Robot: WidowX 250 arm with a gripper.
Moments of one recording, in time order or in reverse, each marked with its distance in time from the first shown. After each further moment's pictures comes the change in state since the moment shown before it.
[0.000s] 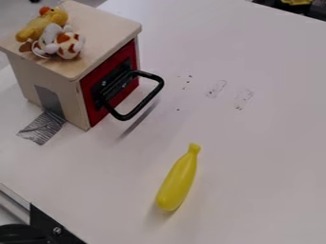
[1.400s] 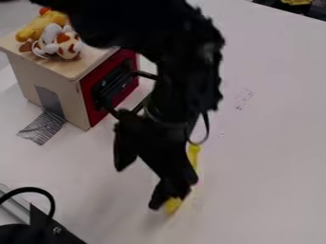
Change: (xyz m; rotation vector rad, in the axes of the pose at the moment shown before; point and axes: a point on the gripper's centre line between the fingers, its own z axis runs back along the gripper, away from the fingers) arm -0.095 -0.233 -0.132 0.128 0.281 -0.147
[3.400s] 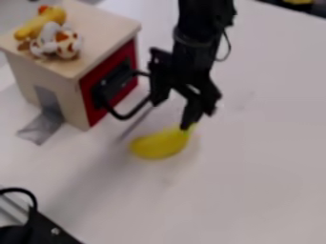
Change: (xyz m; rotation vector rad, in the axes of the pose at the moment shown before) arm 0.085 0.048 0.016 -0.054 -0.085 0.004
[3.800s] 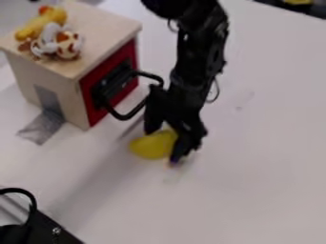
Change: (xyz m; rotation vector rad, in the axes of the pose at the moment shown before) arm -0.010 0.008 -0.059 -0.008 0.127 -0.052
